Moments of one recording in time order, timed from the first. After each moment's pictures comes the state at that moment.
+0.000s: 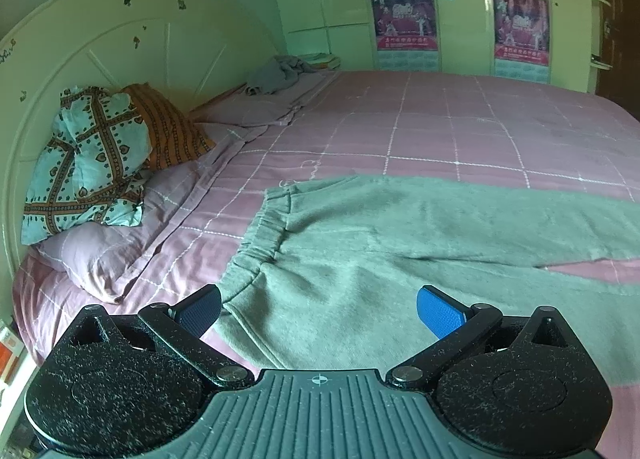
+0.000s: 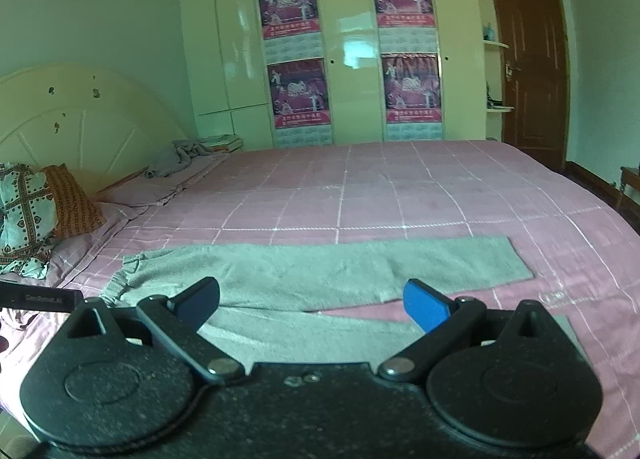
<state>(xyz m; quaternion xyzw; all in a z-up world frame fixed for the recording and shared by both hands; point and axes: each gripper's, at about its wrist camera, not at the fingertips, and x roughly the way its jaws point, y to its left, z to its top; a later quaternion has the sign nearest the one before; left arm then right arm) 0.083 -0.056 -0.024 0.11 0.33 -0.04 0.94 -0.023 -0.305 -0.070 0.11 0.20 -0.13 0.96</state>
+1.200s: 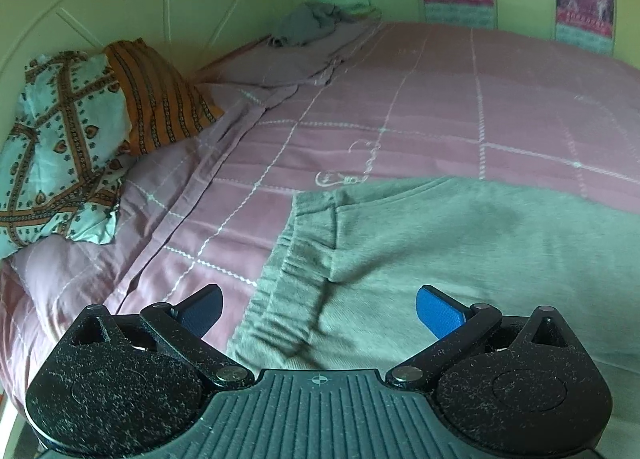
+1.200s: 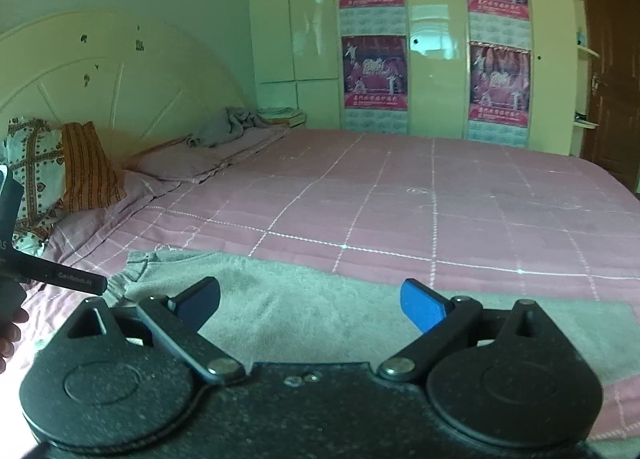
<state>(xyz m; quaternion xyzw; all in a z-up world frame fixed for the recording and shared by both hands) 0.326 -0.047 -0.115 0.12 0.39 0.02 0.91 0.192 -0.302 -0.107 0.07 0.23 -0.03 0.97</state>
